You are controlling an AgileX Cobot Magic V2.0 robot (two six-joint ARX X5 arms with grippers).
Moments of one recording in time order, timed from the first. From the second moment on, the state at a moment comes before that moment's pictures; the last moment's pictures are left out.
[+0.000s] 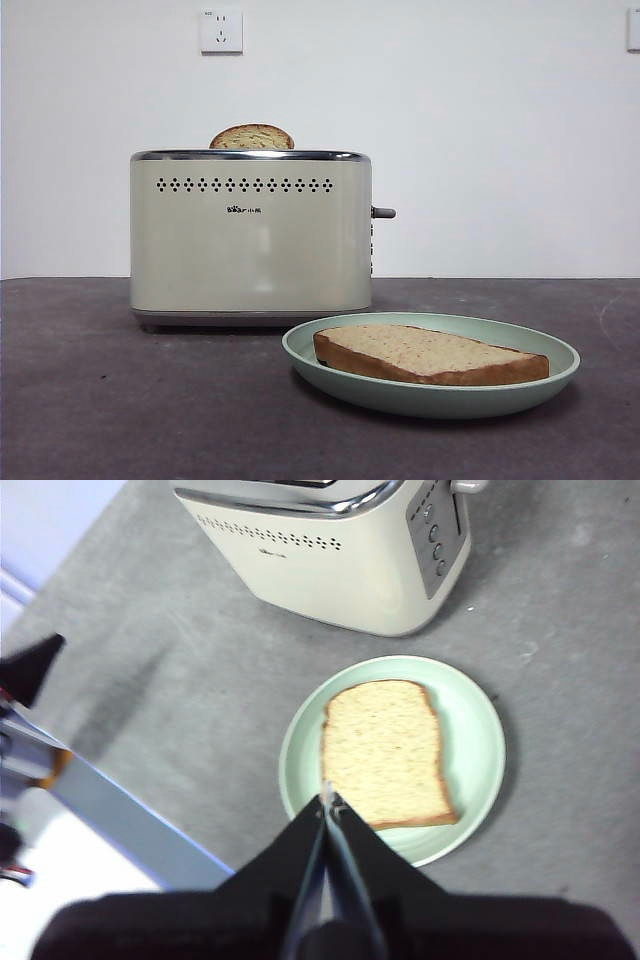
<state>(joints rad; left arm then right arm) -0.02 0.00 0.02 -0.19 0.03 -0.31 0.21 0.87 1.17 -1.05 -0.48 -0.03</state>
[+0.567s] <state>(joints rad) -0.02 0.00 0.02 -0.19 0.03 -0.31 0.03 0.57 0.58 -0.27 -0.30 -0.16</state>
